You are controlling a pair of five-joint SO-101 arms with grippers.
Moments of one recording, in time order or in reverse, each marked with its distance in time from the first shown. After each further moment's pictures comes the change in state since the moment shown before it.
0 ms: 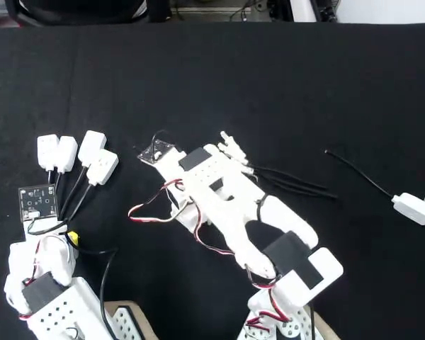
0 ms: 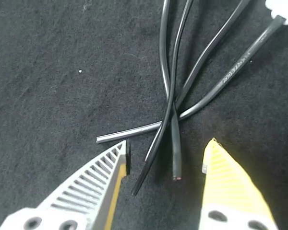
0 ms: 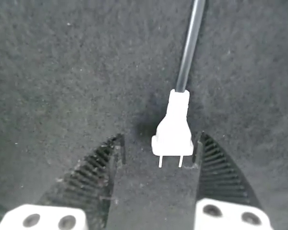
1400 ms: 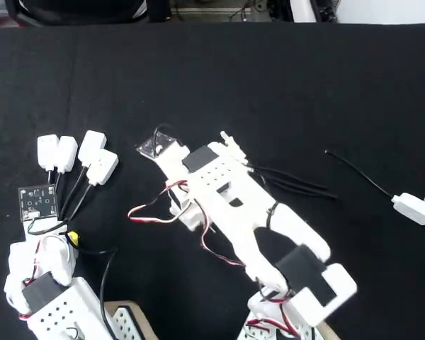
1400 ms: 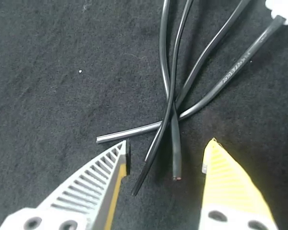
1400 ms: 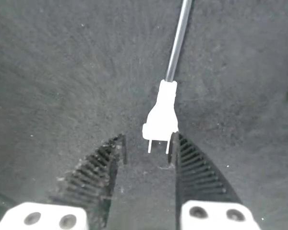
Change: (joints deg) left arm 0.0 0.0 0.0 0.0 0.0; right arm -0.3 -6.9 0.0 3.0 -1.9
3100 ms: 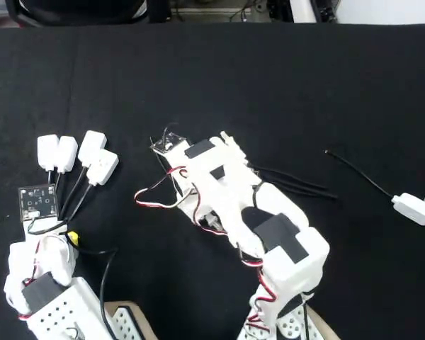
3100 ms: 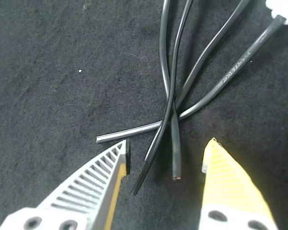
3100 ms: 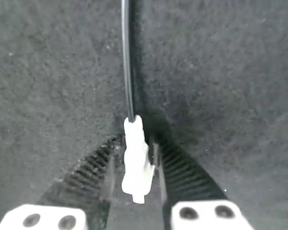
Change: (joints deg) left arm 0.0 0.0 0.0 0.0 0.0; right arm 4.9 18.5 -4.8 -4.9 -0.2
